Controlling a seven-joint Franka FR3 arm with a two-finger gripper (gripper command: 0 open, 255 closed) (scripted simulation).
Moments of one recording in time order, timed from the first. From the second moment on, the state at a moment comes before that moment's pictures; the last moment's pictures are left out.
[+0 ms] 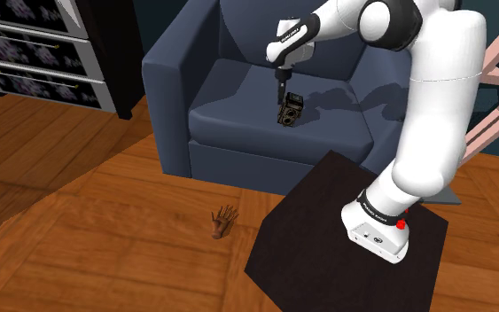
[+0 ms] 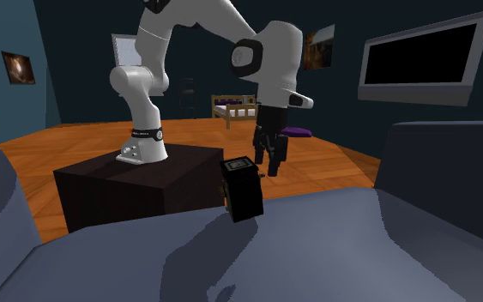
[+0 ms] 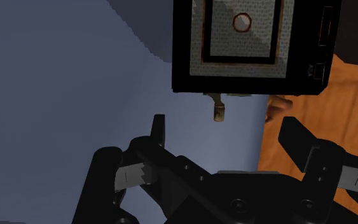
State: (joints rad) arm -0.09 0.50 -0.31 -1.85 0.05 2.26 -1.01
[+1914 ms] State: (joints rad) arm -0.08 0.45 -0.32 -1.84 0.04 2.20 -1.00
